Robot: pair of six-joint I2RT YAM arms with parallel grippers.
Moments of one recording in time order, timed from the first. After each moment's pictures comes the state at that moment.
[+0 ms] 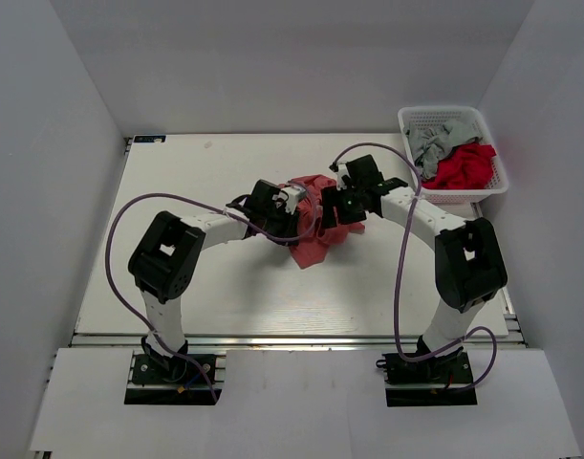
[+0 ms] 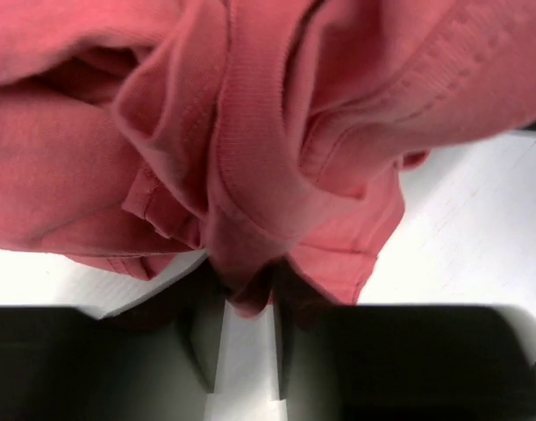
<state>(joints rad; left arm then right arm) -0.57 1.91 1.16 -0.11 0.38 -0.09 0.46 1.76 1.28 -0.48 -0.27 0.13</state>
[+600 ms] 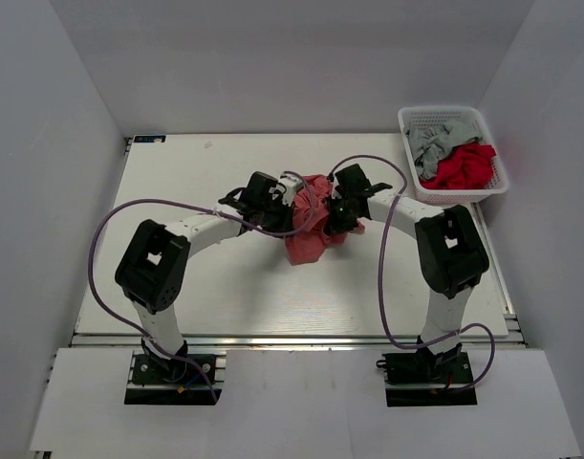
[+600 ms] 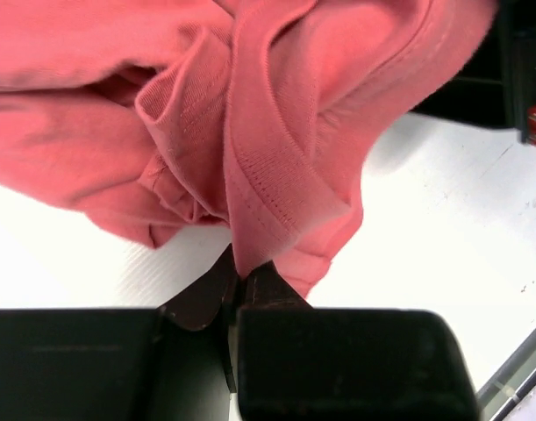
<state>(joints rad) -0.57 1.81 1.18 -0.19 0.33 -0.09 0.48 1.89 1.28 -0.45 -0.24 0.26</state>
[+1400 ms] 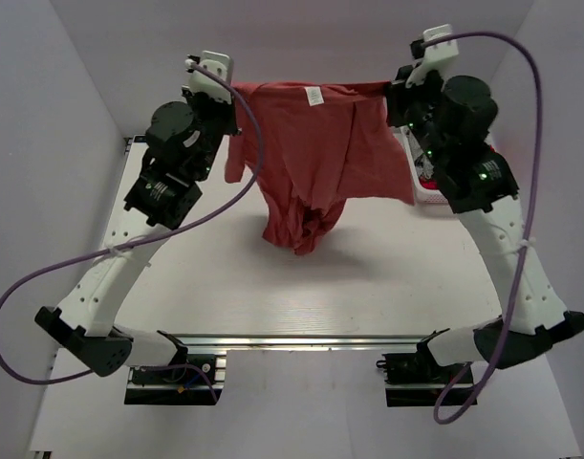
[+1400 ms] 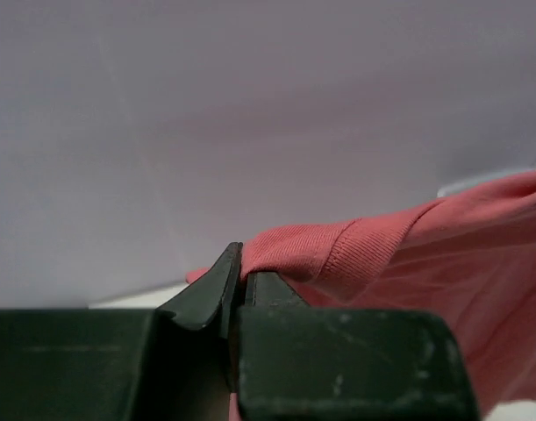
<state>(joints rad) -0.58 1.36 1.68 -0.18 -0.35 0.13 0.49 1.40 1.85 -0.45 0.19 -0.07</state>
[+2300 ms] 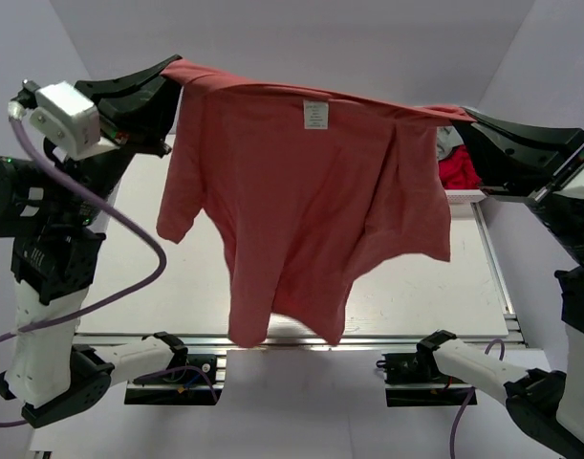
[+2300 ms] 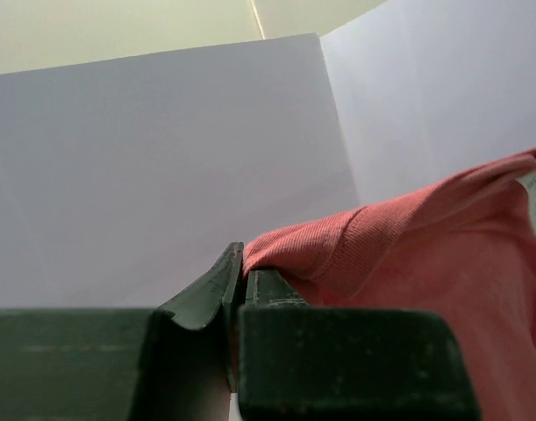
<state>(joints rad) -0.59 1.12 1.98 -0.19 0.18 0.22 0.50 0.99 1.98 -0.42 -0.41 -0.21</state>
